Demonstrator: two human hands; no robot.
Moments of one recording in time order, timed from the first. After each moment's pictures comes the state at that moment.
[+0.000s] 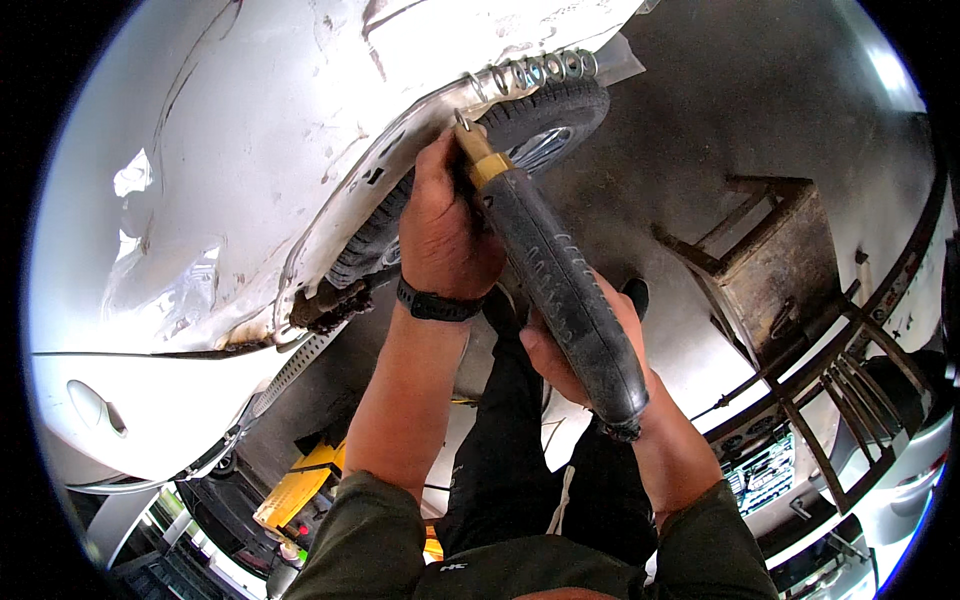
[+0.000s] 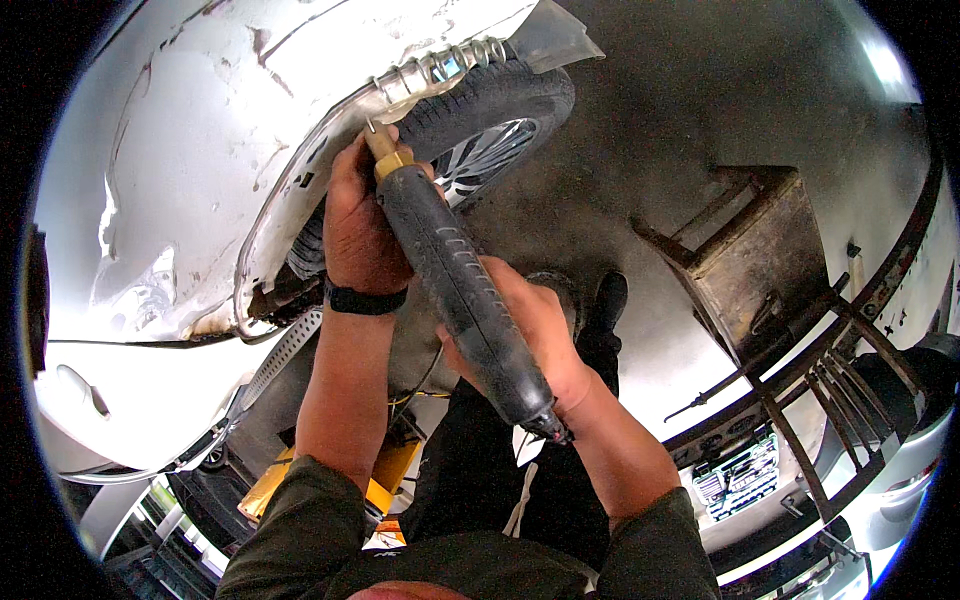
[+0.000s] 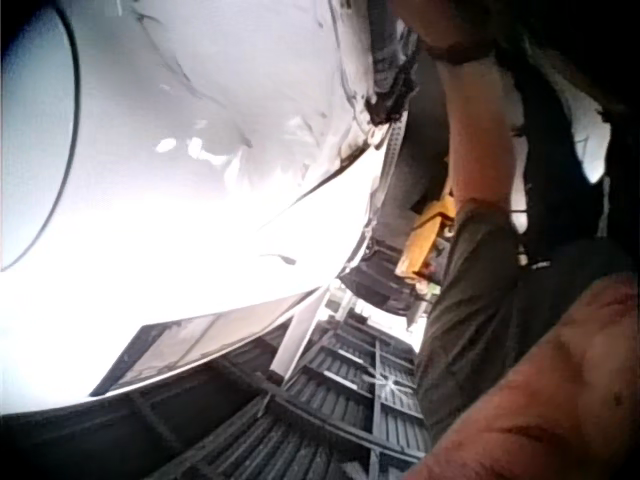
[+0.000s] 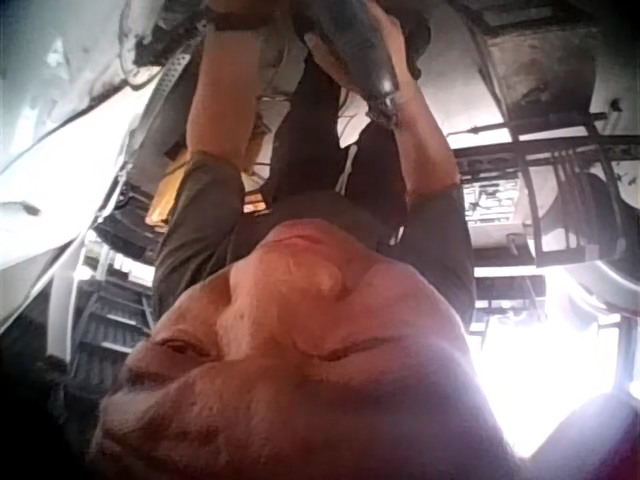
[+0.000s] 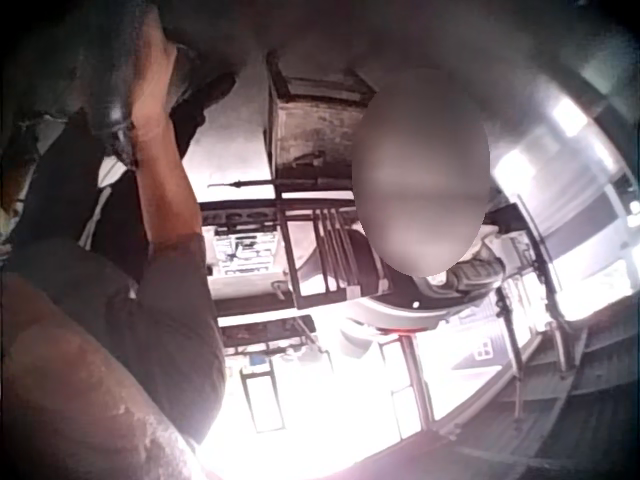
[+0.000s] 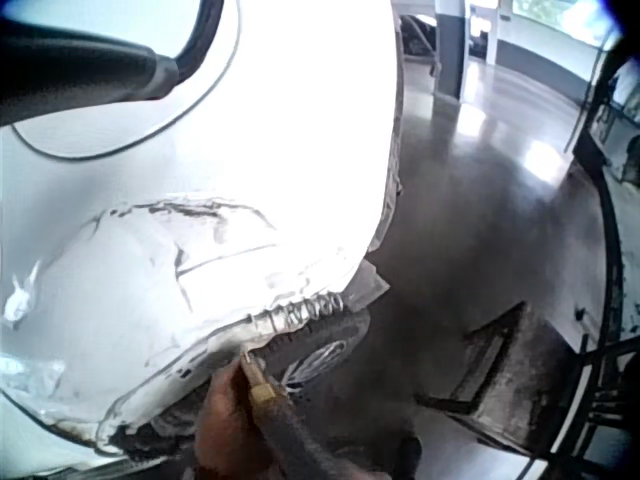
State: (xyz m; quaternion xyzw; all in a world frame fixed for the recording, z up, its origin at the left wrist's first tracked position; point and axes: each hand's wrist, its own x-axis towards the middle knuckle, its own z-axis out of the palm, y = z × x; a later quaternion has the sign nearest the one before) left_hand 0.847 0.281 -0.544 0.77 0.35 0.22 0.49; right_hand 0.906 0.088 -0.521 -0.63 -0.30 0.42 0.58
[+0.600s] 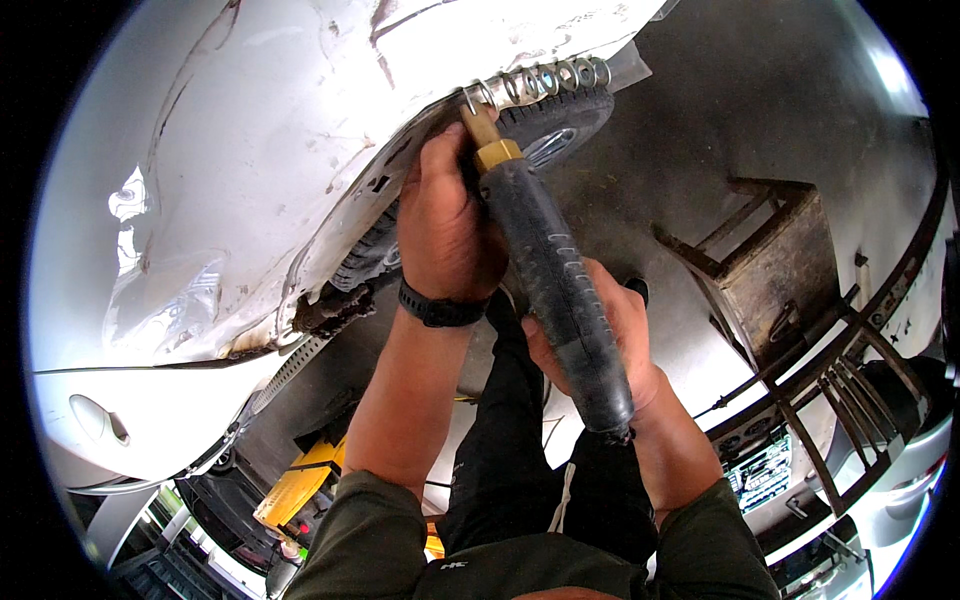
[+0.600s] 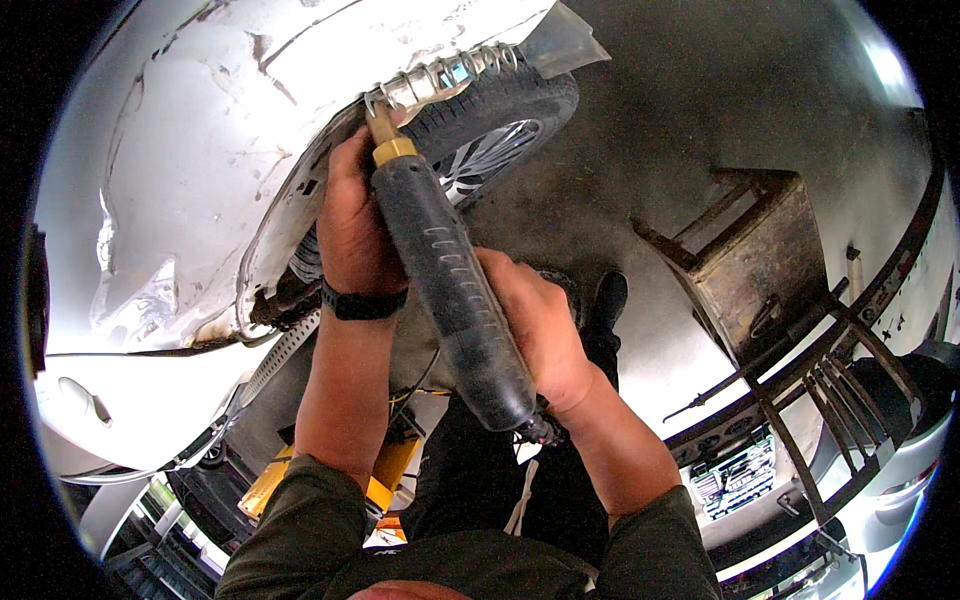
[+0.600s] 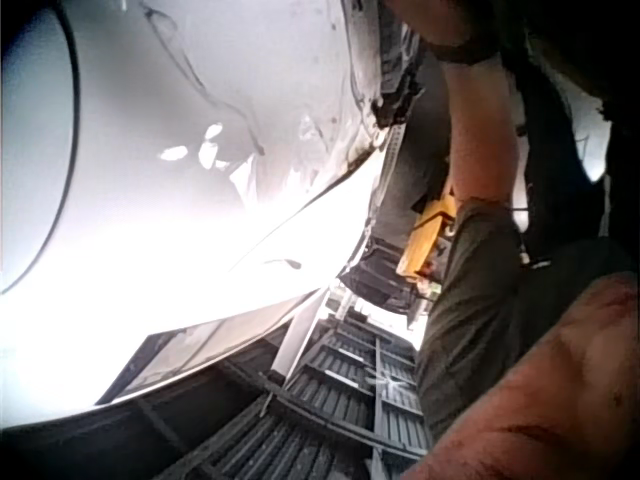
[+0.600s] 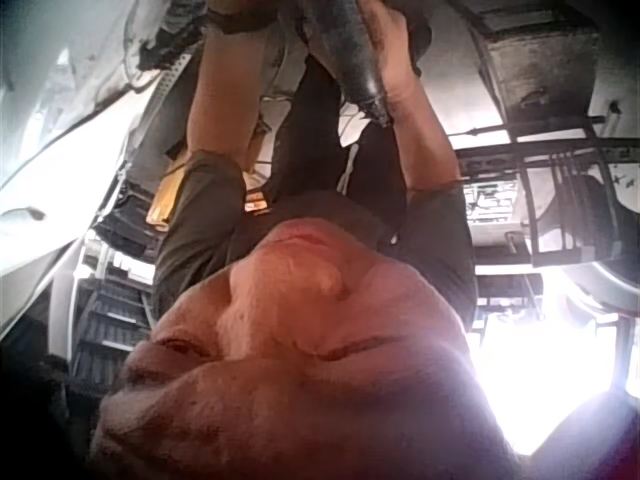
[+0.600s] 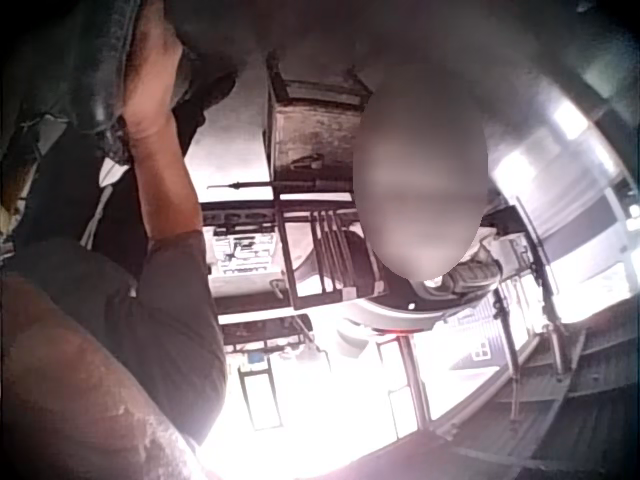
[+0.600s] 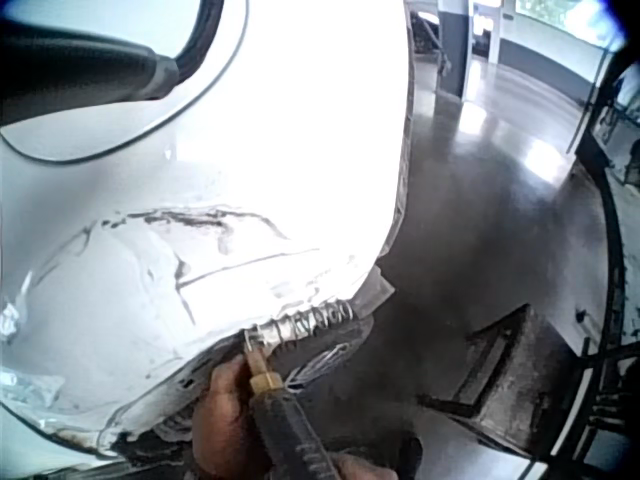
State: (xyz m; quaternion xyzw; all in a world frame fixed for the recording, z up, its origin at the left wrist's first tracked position) left_hand 0.860 0.286 -0.521 0.54 0.30 0.25 0.74; right_hand 0.914 0.108 -0.520 -0.66 -0.33 0.35 0.58
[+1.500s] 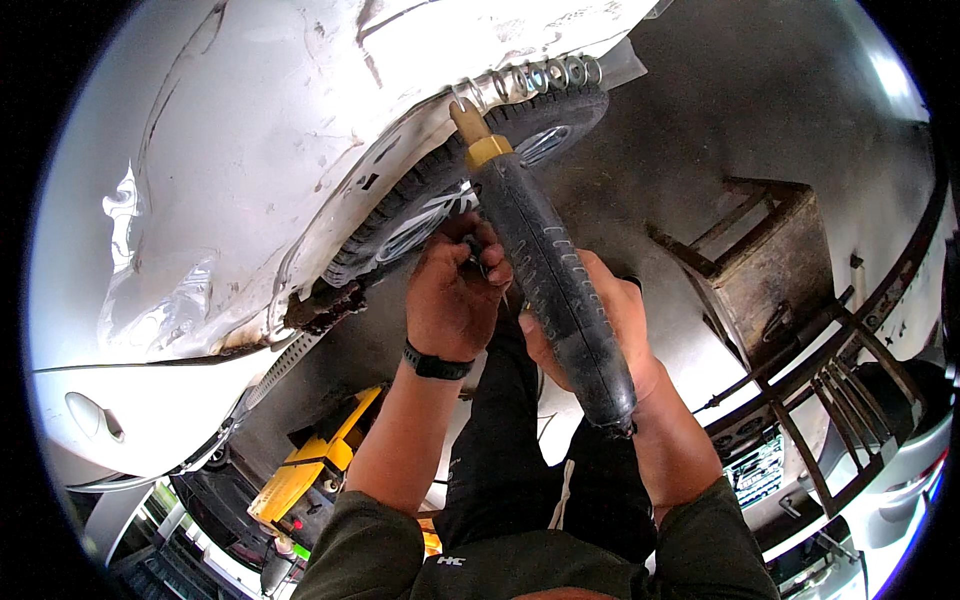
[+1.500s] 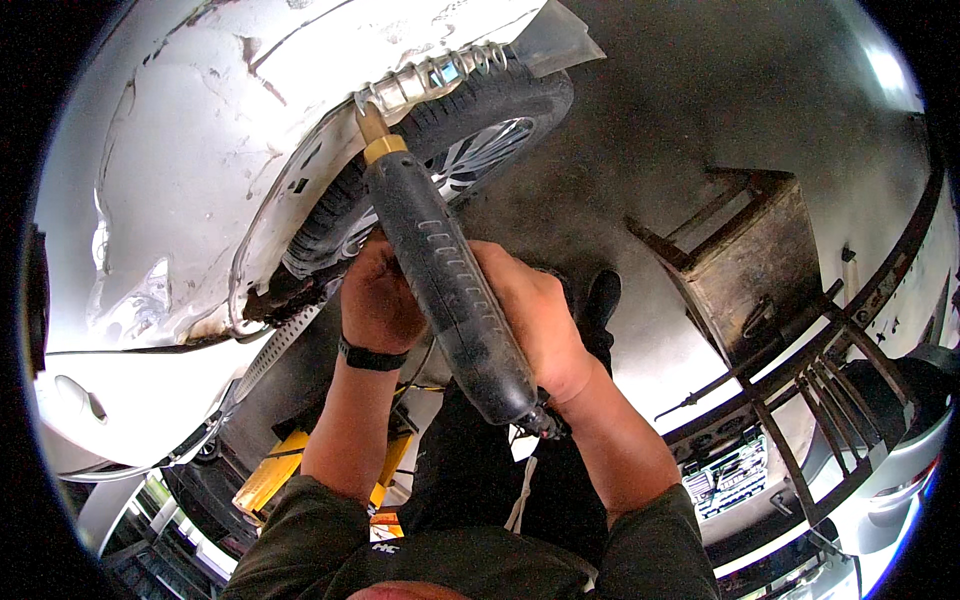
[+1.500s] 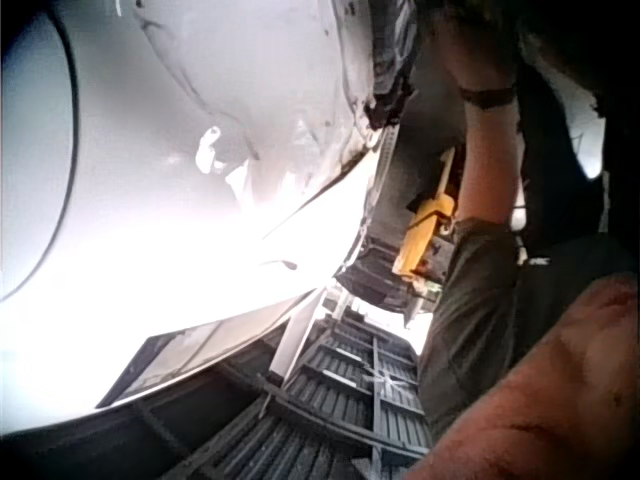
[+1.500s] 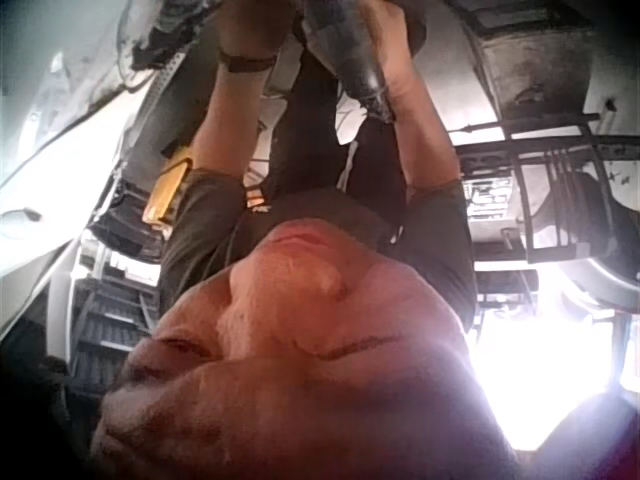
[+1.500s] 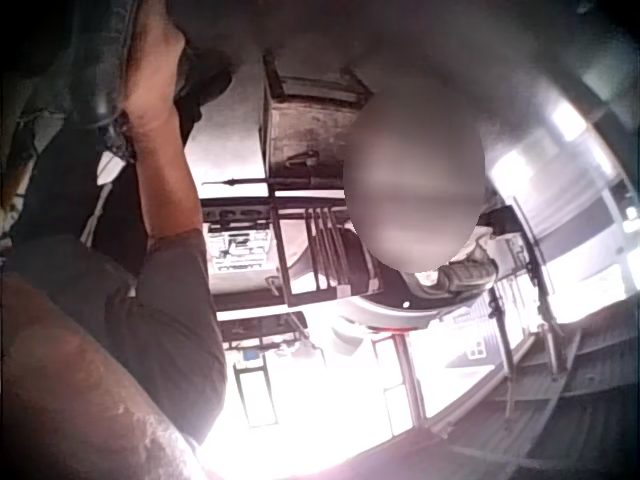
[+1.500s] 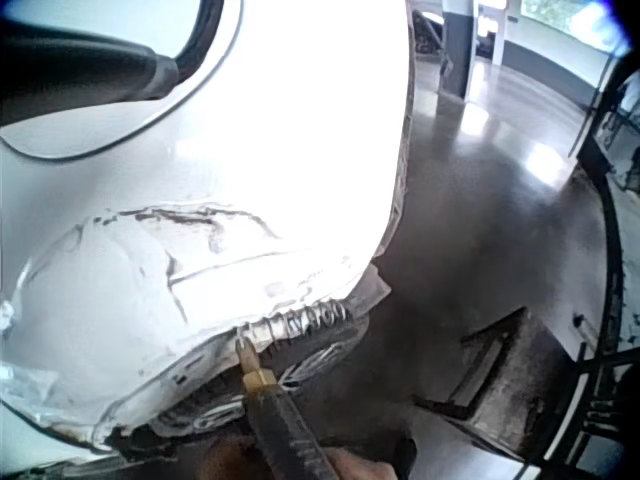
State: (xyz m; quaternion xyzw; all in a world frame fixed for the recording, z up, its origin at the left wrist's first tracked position) left_hand 0.799 0.244 -0.551 0.15 0.42 0.20 0.87; right_hand 0.919 0.104 -0.530 -0.67 -0.34 0.33 0.58
